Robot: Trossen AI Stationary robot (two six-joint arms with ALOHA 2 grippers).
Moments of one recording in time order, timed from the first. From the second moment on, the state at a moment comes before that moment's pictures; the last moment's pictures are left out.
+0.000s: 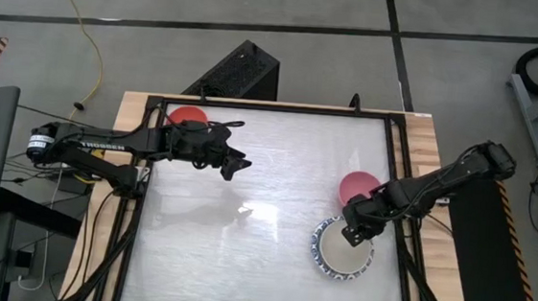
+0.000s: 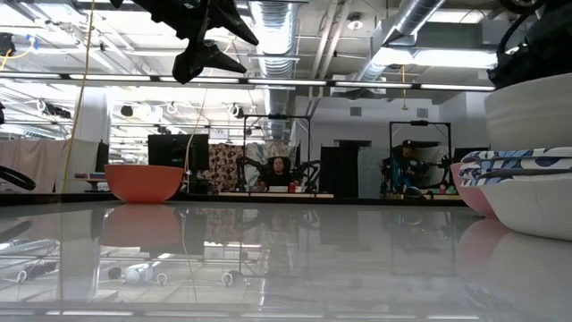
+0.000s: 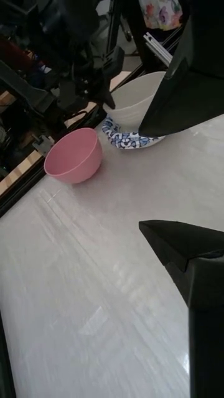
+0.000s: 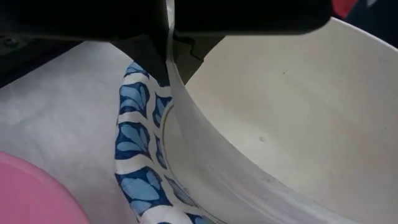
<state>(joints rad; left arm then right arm) 0.13 1.16 0.90 -0.12 -0.05 -0.70 0.38 1.11 0.76 -0.99 -0.25 1.38</state>
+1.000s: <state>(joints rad) 0.13 1.16 0.90 -0.14 -0.06 -0.69 0.31 1.24 0.76 -0.97 -0.31 1.26</state>
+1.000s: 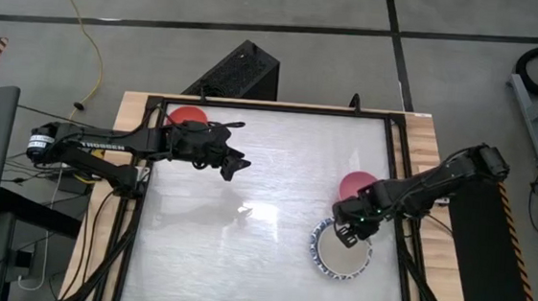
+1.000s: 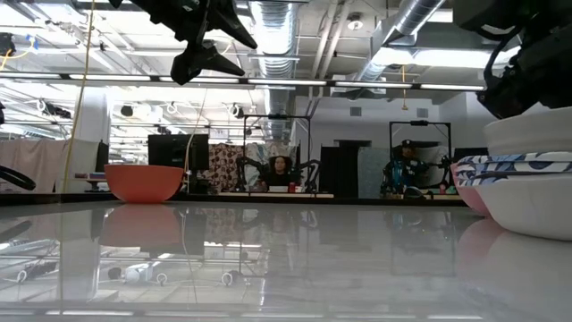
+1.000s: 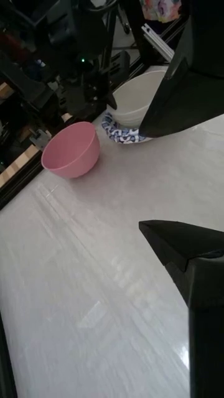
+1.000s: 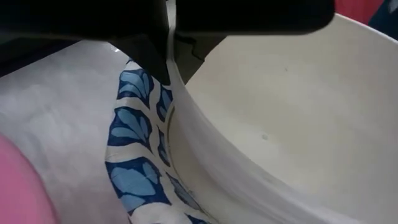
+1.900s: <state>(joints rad) 0.13 1.16 0.90 -0.15 -0.06 -0.69 0.28 1.16 0.76 -0.89 -0.26 1.28</state>
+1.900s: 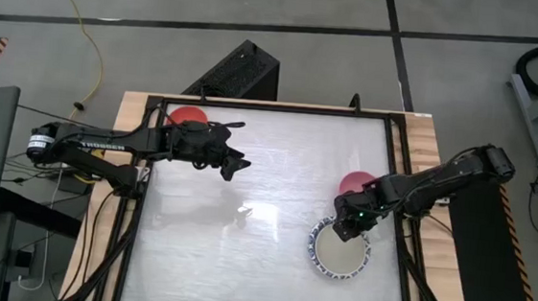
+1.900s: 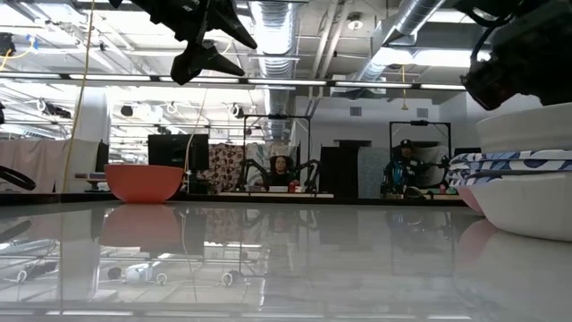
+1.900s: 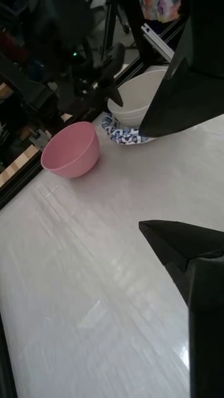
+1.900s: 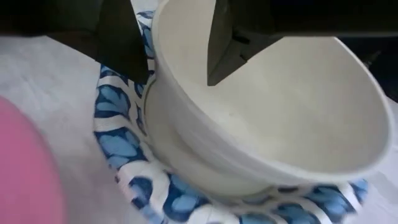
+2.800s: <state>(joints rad) 0.13 1.16 0.90 -0.15 -0.07 -0.67 0.08 0.97 0.77 -1.05 -0.05 1.30</state>
